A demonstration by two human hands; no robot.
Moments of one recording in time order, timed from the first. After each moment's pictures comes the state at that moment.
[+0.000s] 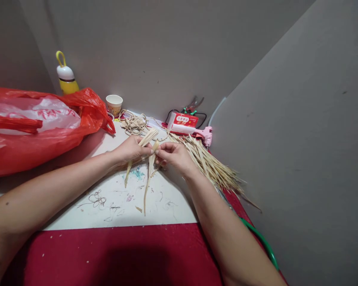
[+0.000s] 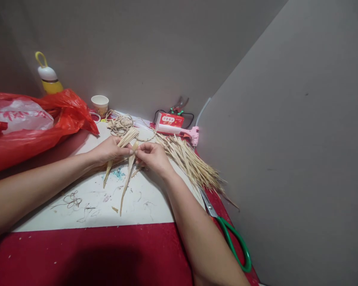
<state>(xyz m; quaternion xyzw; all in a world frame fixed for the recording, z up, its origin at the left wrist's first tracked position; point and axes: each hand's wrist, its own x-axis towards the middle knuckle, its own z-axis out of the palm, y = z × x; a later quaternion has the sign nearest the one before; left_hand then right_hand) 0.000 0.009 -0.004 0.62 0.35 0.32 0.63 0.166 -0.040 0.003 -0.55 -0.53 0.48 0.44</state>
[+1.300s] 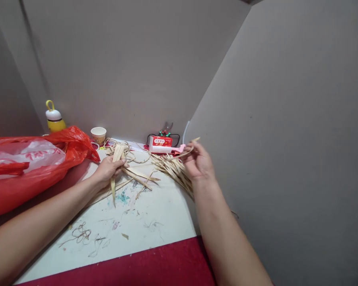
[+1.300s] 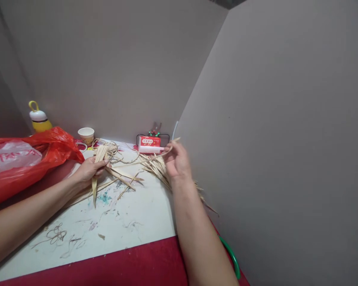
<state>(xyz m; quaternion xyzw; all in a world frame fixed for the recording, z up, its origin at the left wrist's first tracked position) -0.010 0.025 0.006 0.51 0.36 0.42 0.66 0.254 -0.037 0.071 -0.33 -0.22 0.45 0.80</state>
